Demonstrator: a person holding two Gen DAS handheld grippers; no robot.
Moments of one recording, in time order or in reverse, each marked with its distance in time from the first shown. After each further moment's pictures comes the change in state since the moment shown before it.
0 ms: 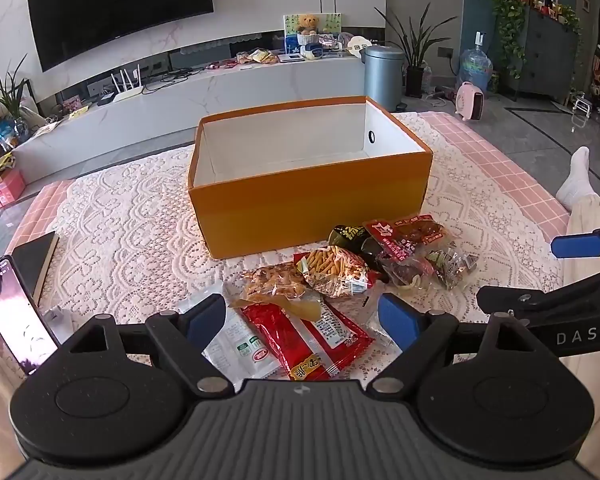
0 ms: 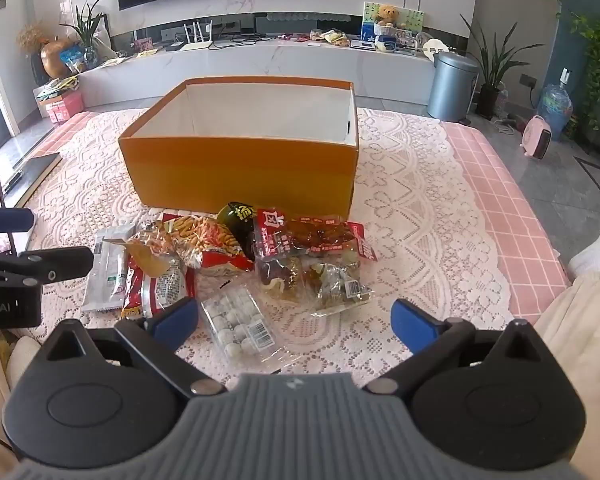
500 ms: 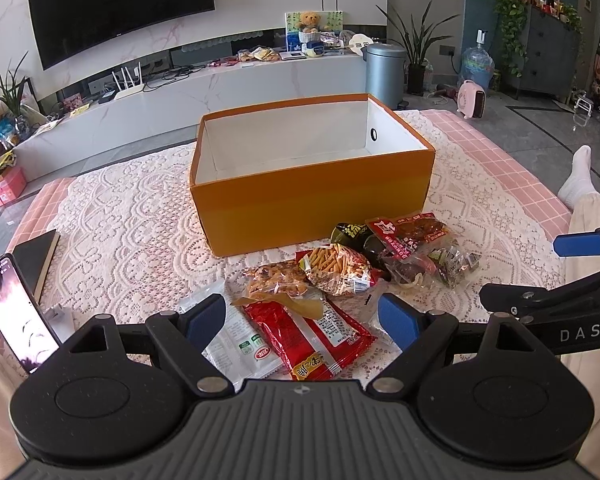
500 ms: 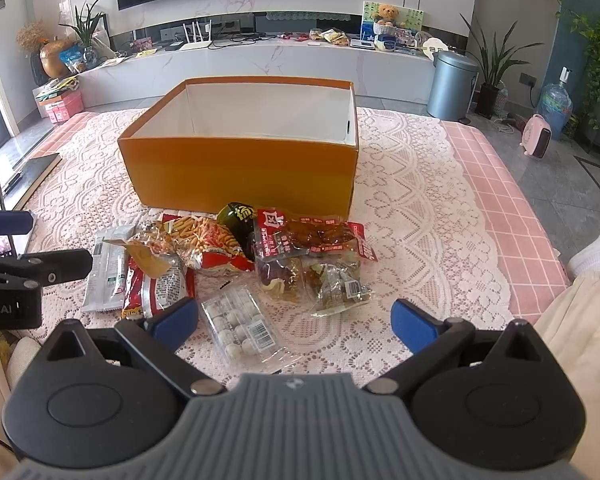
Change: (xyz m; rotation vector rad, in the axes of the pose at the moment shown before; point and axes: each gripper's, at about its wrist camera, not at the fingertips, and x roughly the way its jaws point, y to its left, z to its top) left arm 0.001 0.003 0.000 -0.007 -0.001 0.003; right arm 0.000 0.000 0.000 0.001 0.001 -0.001
